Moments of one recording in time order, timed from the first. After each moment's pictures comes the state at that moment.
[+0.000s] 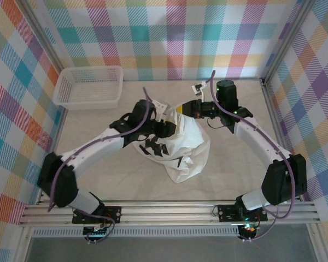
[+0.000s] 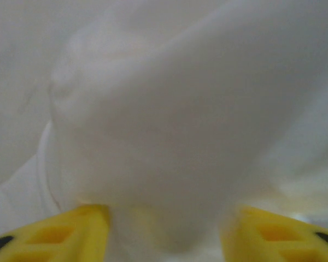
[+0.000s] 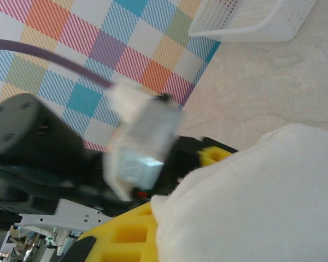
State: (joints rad) left arm -0.68 1.53 1.18 -0.32 0.21 -0.28; right arm 0.35 1.46 1.20 -0.18 -1.01 0.60
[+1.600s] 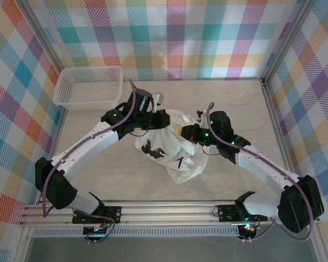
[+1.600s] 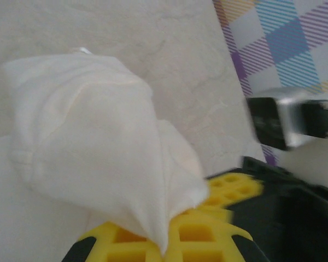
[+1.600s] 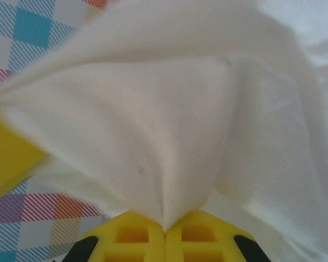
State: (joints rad) left arm -0.63 1.47 1.38 -0.60 0.27 -0.61; right arm 0.54 1.17 0.80 -0.07 -0.52 0.90
